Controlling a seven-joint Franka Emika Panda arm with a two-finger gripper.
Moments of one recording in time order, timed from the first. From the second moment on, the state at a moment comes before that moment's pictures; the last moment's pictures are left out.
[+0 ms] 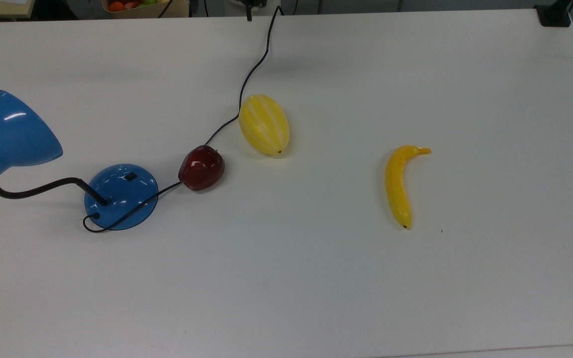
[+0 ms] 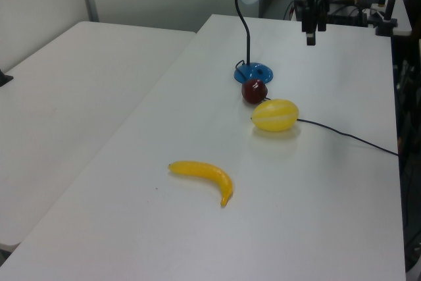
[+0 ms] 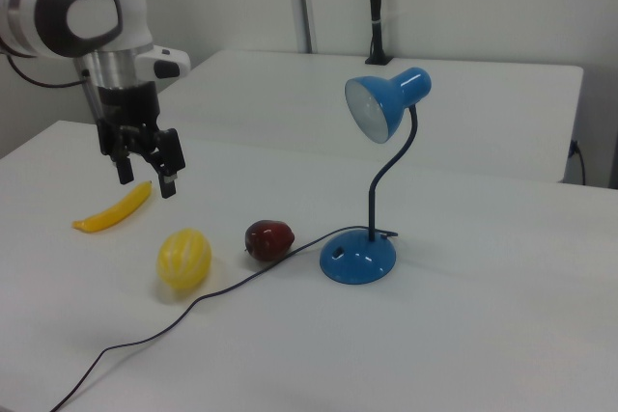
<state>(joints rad) -0.10 -0.06 0.15 -1.78 -0.01 1.59 0.10</state>
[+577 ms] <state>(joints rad) -0.14 -0.08 0.13 -1.76 0.00 1.52 -0.05</state>
